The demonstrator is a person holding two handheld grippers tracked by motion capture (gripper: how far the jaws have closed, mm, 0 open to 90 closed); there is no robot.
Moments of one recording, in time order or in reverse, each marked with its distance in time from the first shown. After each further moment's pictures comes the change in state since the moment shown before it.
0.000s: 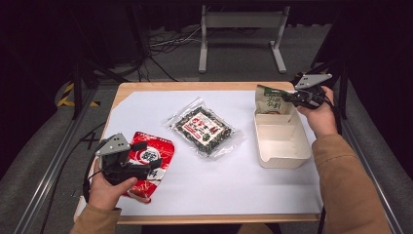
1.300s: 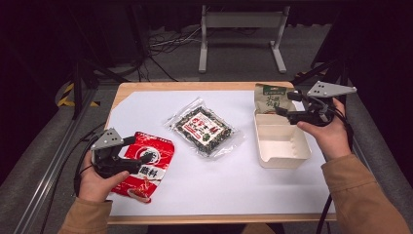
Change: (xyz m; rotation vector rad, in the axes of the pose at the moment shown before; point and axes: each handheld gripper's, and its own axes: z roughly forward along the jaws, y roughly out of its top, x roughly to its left) left arm 0.025 0.001 -0.009 0.060 0.095 0.038; right arm 0.076 0.026 -0.070 -0.259 0.058 0.205
